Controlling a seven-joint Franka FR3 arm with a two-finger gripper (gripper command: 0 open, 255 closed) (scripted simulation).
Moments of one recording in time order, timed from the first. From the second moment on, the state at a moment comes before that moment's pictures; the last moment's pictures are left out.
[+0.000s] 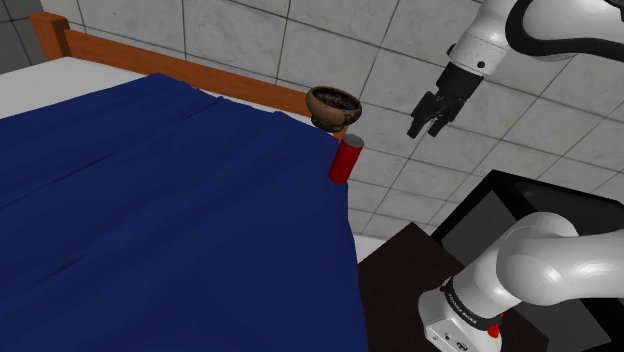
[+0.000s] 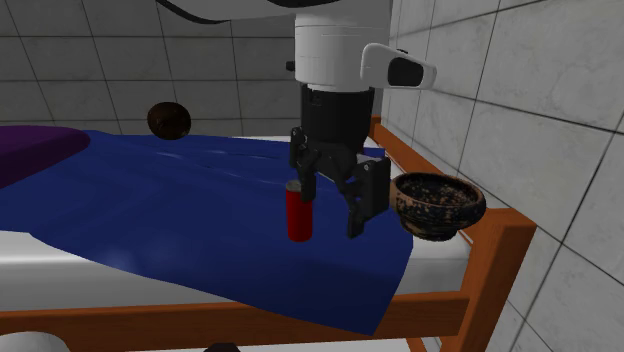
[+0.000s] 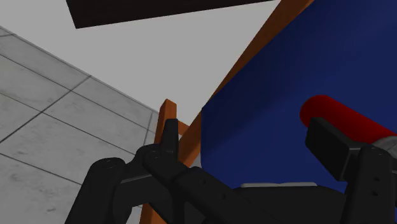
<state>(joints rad) -0.01 -0.76 -0.01 -2.42 0.05 1.67 0.11</state>
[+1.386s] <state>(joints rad) 0.09 -0.43 0.26 -2.30 0.09 1.87 0.31</state>
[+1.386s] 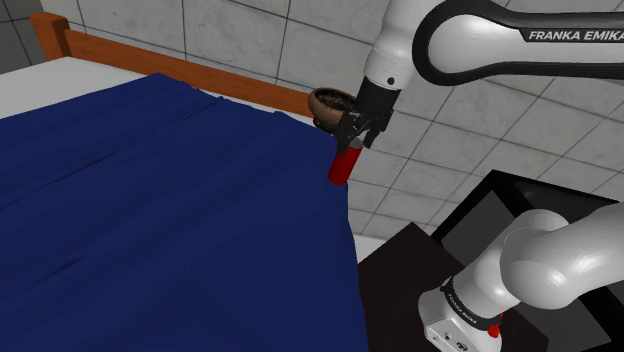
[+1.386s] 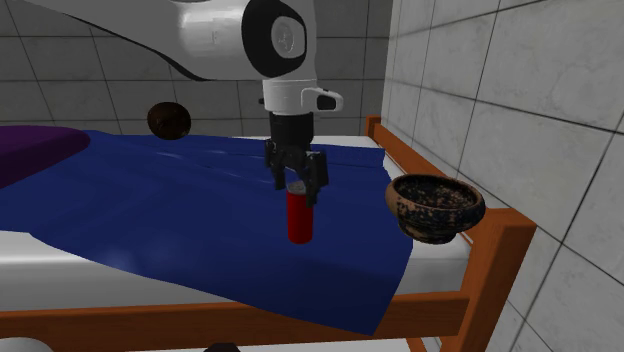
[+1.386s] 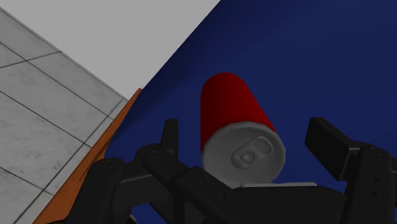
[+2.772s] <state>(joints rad) 0.09 -0.44 0.26 -2.30 0.09 1.87 0.31</state>
